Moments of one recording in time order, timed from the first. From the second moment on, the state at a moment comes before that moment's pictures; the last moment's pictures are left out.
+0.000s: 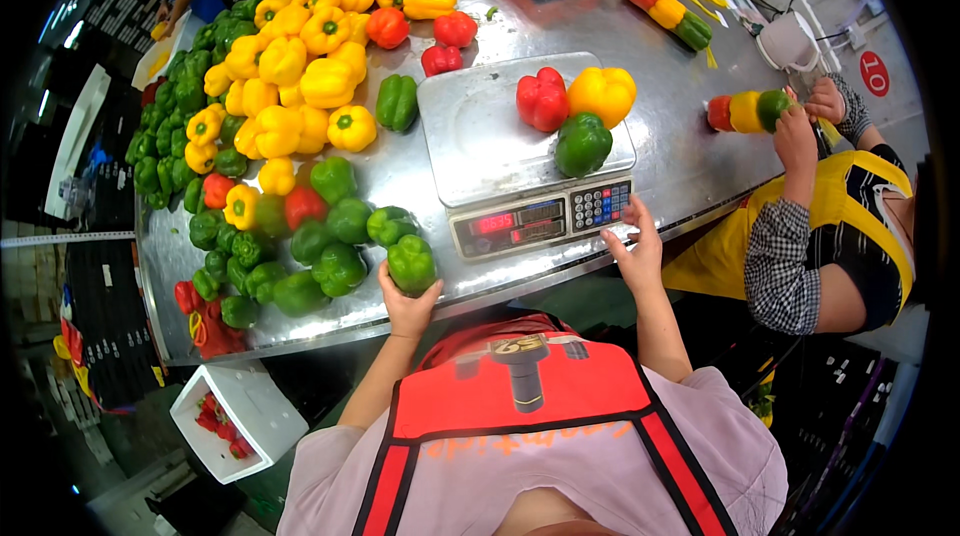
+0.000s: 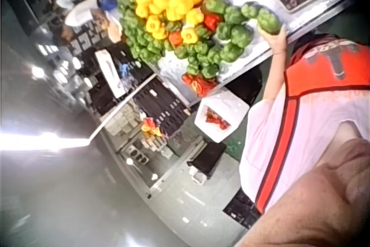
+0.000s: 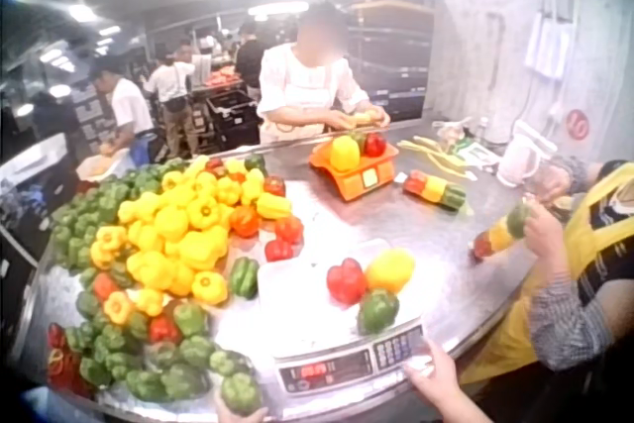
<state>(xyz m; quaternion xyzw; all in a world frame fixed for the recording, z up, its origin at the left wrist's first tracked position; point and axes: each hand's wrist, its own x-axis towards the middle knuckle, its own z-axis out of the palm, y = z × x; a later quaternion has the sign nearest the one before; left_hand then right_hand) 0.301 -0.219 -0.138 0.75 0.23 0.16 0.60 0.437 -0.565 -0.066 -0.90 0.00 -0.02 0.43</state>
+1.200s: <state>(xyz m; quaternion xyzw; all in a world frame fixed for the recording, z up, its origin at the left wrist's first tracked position) 0.298 -0.204 -0.120 0.91 0.15 0.14 0.35 0.509 -0.506 -0.010 -0.88 -0.06 -0.10 0.45</state>
